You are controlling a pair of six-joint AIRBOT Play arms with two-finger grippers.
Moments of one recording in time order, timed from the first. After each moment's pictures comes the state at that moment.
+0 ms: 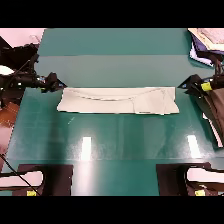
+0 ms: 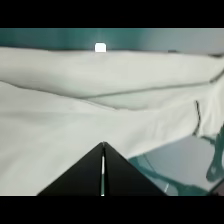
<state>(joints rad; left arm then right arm) 0.18 -1.45 1.21 0.68 -1.17 -1.21 -0.42 -1.45 1.29 -0.93 1.37 1.33</state>
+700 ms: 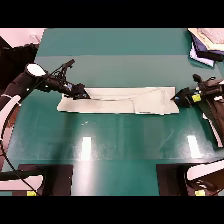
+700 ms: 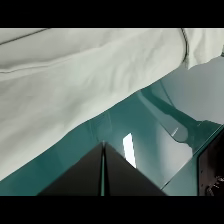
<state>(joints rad) -0.14 -1.46 1.21 0.75 -1.18 -1.27 -0.46 -1.77 1.29 -0.80 1.48 1.14</state>
